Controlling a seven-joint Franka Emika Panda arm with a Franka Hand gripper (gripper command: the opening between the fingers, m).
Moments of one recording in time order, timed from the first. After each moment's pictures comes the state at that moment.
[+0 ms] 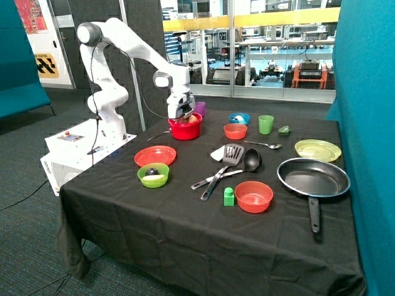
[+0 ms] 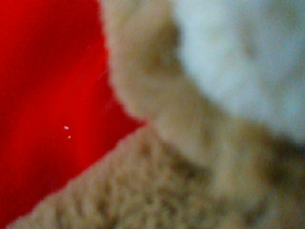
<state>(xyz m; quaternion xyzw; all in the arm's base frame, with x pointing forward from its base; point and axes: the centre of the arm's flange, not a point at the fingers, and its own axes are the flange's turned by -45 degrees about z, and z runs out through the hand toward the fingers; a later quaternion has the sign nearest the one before) 0.431 0.065 0.340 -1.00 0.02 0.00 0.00</state>
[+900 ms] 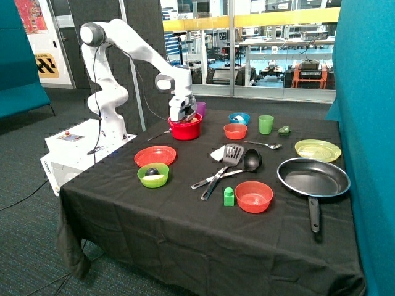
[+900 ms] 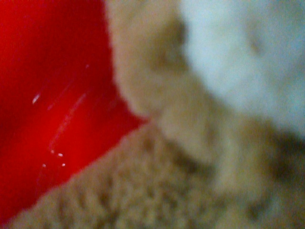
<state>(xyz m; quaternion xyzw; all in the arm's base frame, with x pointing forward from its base) 0.441 0.067 0.329 -1.00 0.01 0.00 0.00</state>
